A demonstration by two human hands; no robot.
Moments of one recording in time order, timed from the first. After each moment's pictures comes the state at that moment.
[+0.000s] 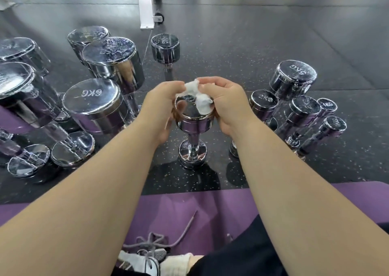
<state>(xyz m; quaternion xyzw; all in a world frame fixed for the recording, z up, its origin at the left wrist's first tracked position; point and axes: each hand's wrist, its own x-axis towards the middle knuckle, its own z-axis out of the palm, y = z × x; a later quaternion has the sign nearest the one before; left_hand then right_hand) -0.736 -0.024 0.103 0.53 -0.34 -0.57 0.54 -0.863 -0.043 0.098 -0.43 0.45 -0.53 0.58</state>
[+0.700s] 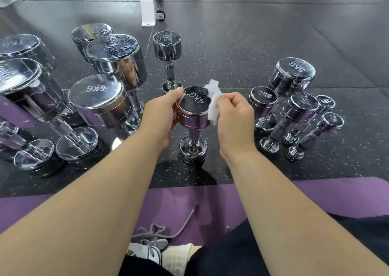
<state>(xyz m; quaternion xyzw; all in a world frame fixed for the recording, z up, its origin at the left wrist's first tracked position) -0.737 -0.003 0.097 0.57 -0.31 -0.55 0.53 -0.859 0.010 0.085 -0.40 0.57 -0.59 0.42</state>
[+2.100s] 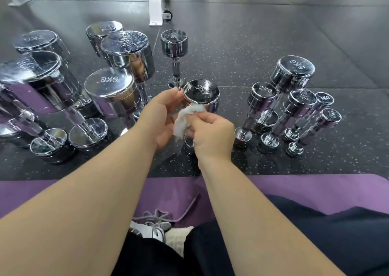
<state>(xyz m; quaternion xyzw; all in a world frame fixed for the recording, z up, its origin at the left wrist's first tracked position) -0.718 0.011 0.086 0.50 -0.24 -0.65 0.52 -0.809 0.042 0.061 -0.35 0.60 -0.54 0.47</state>
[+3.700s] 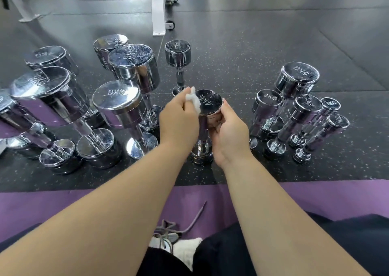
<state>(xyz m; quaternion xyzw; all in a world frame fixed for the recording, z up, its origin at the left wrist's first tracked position) -0.750 0.021 0.093 0.64 -0.51 -0.28 0.50 -0.841 0.018 0.074 -0.22 0.40 -0.60 0.65</state>
